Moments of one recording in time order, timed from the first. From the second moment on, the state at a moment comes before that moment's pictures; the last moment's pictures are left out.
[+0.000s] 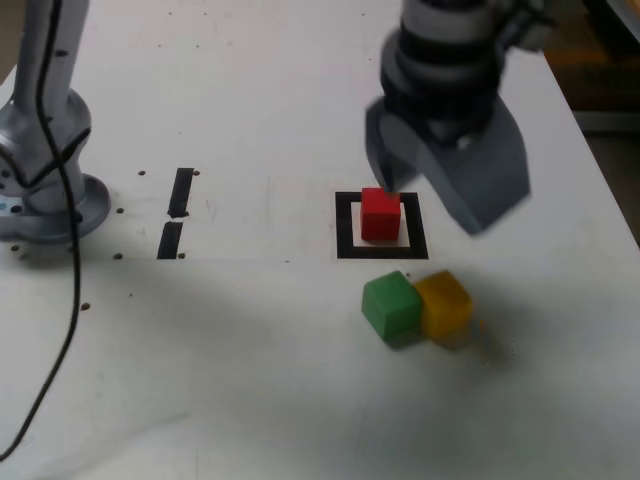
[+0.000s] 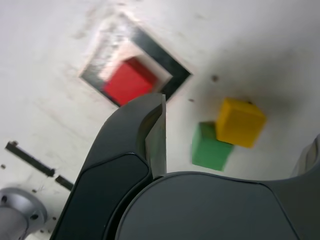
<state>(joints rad) -0.41 2.05 -1.86 1.37 0.20 0.55</state>
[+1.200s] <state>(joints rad) -0.51 2.21 -1.74 1.11 0.25 0.56</state>
